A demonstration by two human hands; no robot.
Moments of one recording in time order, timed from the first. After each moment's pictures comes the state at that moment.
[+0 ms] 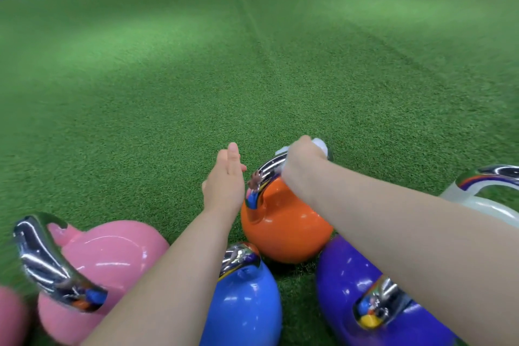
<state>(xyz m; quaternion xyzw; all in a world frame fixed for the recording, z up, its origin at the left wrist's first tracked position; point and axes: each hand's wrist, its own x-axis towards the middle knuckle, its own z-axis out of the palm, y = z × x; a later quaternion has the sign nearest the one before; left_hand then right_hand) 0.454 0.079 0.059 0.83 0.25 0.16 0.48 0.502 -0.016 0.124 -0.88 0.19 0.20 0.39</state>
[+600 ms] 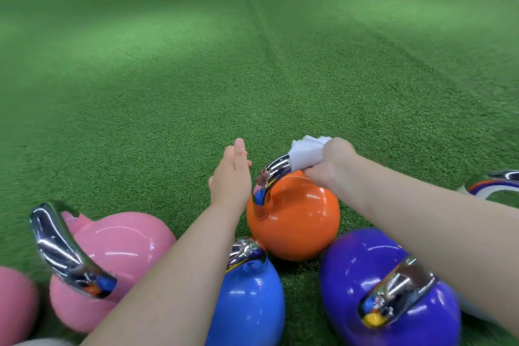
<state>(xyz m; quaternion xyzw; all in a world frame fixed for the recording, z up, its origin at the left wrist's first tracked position) 0.450 0.077 0.066 0.81 0.27 0.17 0.49 0.522 -0.042 0.133 -0.76 0.20 0.27 0.56</state>
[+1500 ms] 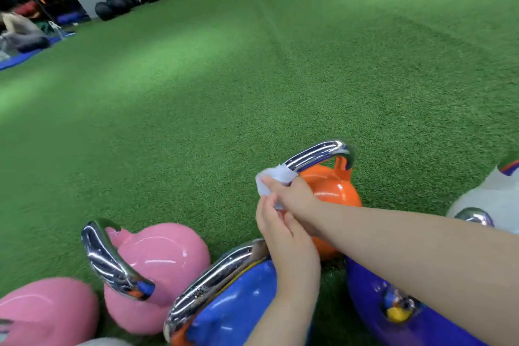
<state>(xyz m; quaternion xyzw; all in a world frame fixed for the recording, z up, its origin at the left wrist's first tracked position) 0.382 -0.019 0.056 0.75 0.30 0.26 0.53 0.471 -0.013 0.041 -0.67 -0.03 0.25 0.70</state>
